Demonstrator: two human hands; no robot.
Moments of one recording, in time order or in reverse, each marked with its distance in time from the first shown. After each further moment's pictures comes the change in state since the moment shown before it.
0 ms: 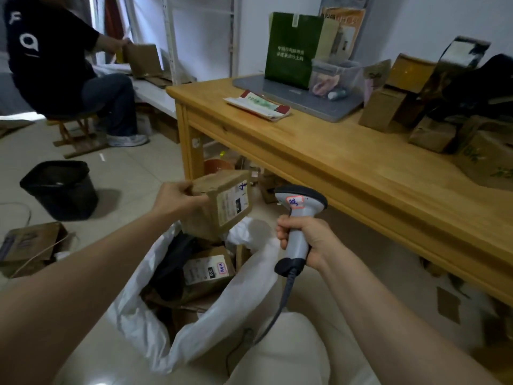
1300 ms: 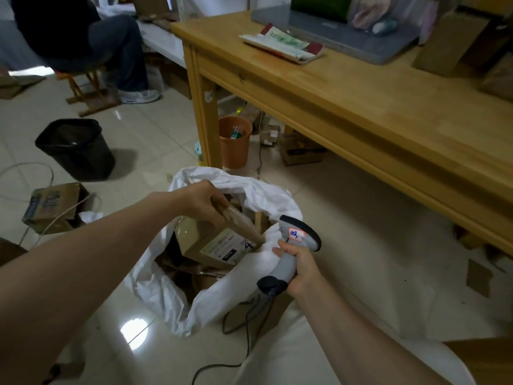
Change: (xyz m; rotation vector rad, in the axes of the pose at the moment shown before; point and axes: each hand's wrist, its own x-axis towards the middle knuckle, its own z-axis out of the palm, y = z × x) left_hand 0.032 -0.051 0.033 0.664 -0.647 0.068; right_hand 0.068 0.131 -0.001 0.273 0.109 0.370
